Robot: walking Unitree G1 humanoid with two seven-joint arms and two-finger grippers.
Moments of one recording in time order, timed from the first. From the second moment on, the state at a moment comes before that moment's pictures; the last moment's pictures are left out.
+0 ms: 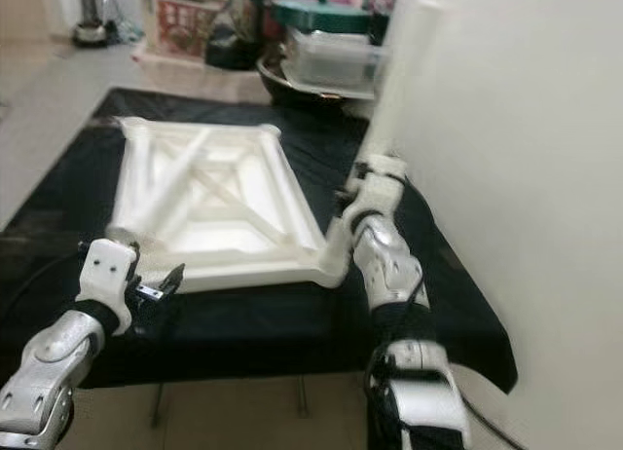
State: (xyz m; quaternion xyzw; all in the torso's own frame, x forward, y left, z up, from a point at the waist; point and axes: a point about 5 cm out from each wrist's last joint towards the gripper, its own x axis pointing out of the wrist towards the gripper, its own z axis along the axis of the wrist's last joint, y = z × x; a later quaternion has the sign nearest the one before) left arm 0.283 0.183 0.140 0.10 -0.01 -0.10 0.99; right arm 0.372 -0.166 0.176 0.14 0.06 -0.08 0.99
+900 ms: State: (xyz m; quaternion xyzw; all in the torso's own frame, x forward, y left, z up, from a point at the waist) left arm 0.284 0.182 0.141 0.10 -0.01 -0.10 0.99; right arm 0.341 -0.116 0.202 0.06 0.01 0.45 0.89
